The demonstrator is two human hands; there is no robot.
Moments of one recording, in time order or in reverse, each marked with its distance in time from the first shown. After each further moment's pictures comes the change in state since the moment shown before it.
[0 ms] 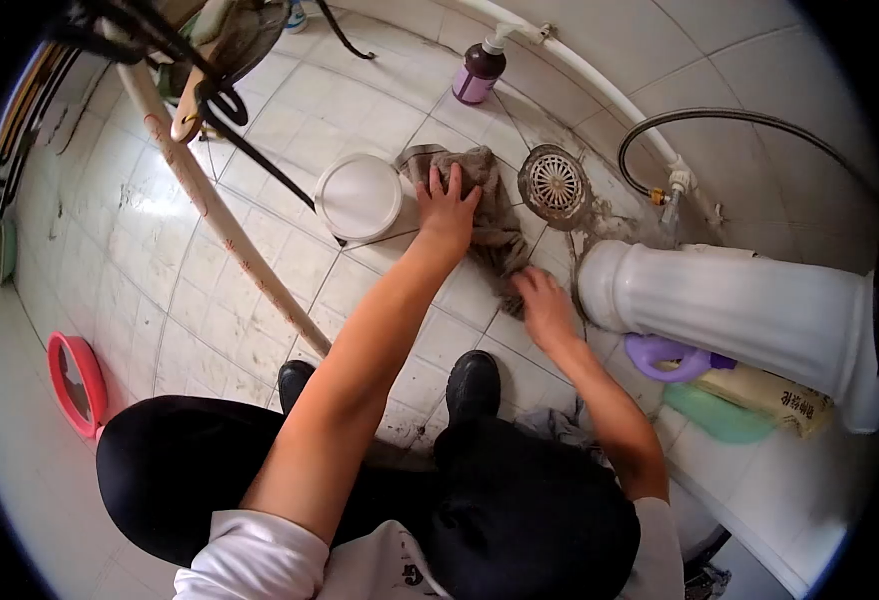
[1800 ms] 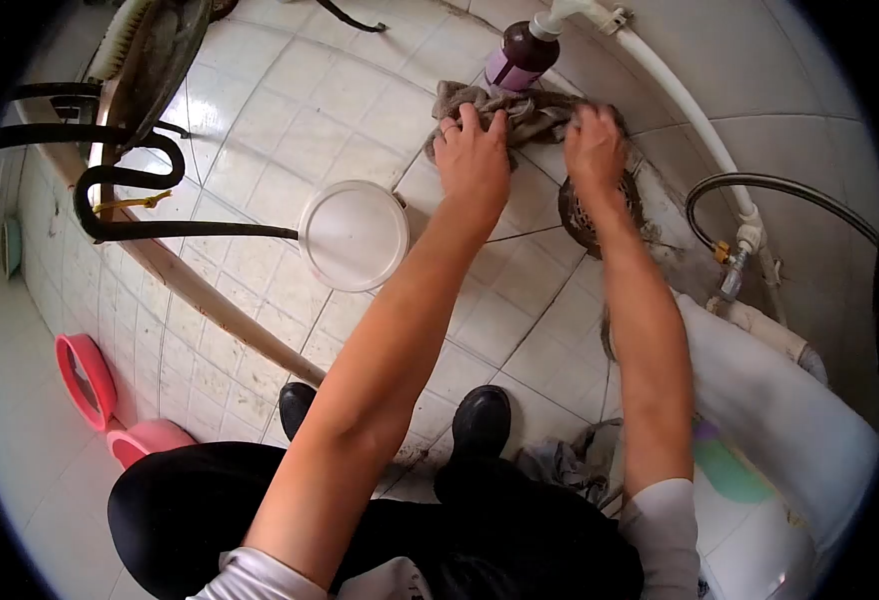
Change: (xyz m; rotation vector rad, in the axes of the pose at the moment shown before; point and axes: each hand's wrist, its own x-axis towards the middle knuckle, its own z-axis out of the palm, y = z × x) left_hand 0.101 -0.019 -0.032 -0.367 0.162 -0.338; right_hand 0.288 0.078 -0.030 0.063 0.351 0.297
